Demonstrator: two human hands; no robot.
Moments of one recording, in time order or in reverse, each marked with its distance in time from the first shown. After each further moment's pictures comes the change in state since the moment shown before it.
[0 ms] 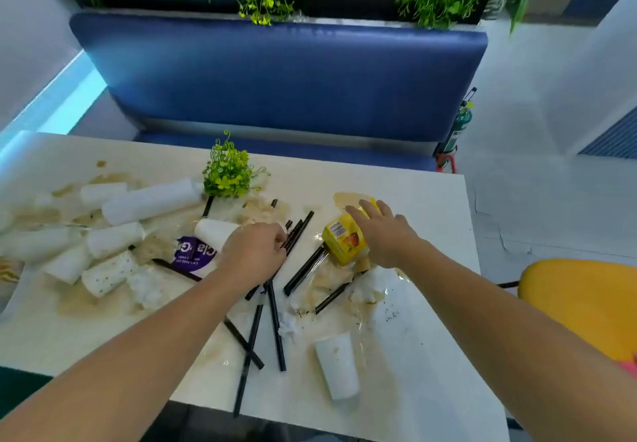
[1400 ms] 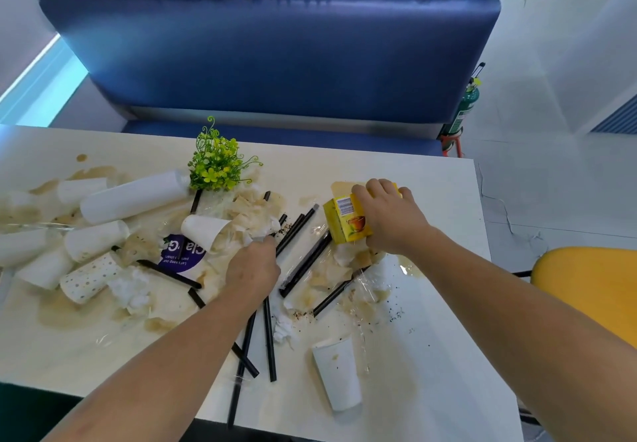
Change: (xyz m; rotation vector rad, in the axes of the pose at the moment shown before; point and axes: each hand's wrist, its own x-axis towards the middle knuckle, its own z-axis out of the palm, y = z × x) left_hand 0.019 -0.014 0.075 0.193 -0.105 -0.191; right_hand 0.033 0.022 0.011 -0.142 0.212 -0.070
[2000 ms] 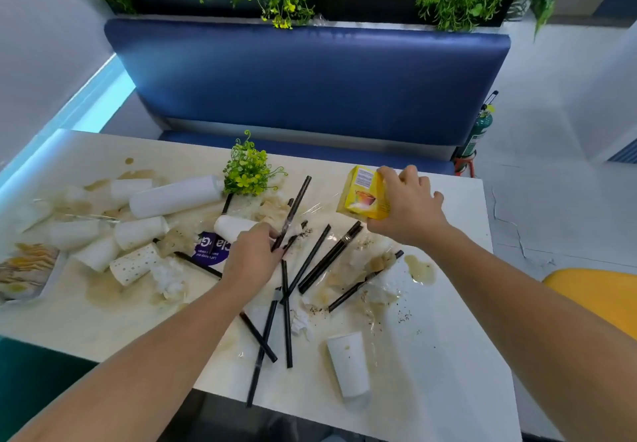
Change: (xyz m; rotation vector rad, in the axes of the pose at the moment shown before) left_hand -0.035 -0.031 -0.050 -0.412 0.211 -0.050; right_hand -0.017 -0.009 -0.056 0.317 0.144 0.226
